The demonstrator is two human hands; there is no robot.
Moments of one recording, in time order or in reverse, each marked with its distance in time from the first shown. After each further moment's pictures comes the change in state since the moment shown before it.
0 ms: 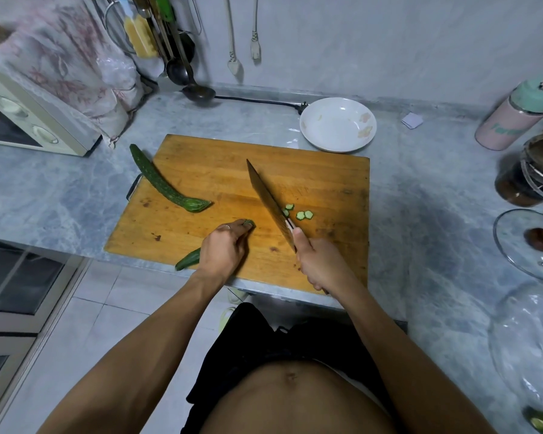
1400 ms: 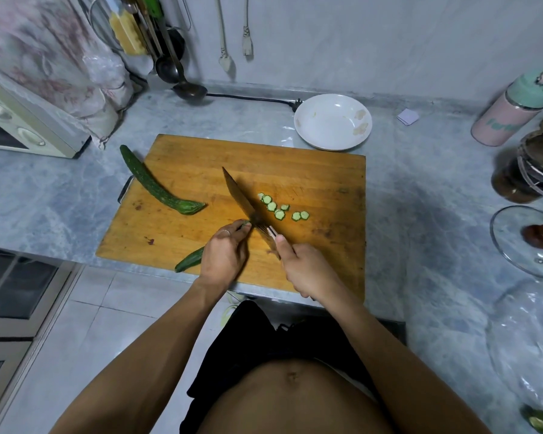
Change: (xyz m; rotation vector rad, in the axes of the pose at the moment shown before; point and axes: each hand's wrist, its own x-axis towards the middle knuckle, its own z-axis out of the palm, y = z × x) left_hand -0.002 0.000 0.019 -0.008 0.040 0.076; right_hand 0.002 -0.005 0.013 -0.003 -0.046 -0.020
